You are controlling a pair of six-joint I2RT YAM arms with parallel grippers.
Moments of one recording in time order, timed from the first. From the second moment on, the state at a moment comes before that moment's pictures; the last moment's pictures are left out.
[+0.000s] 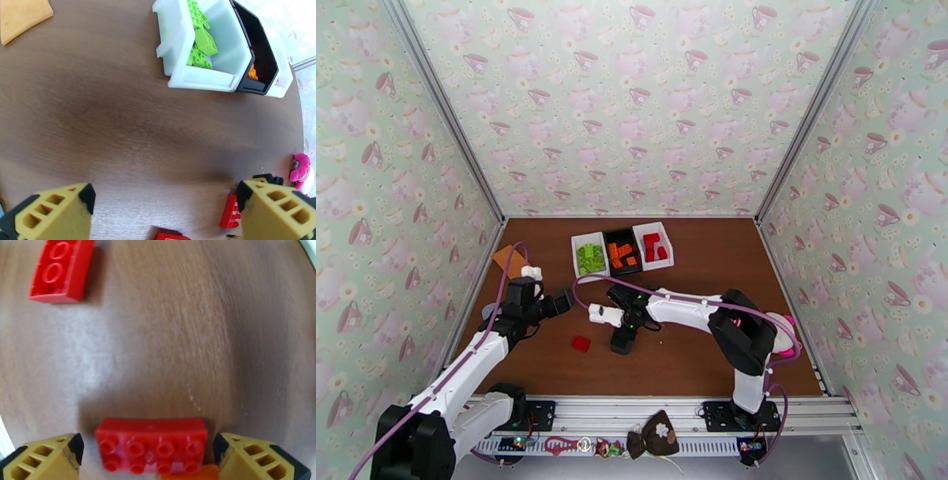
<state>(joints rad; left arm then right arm) -0.17 1.02 0.55 -0.30 0.20 -0.49 0.94 1.91 1.23 -0.61 -0.17 -0.45</state>
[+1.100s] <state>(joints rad) -0.29 0.98 0.46 -0.07 0.25 -0.44 0.82 1.62 1.10 -0.36 -0.14 -0.24</state>
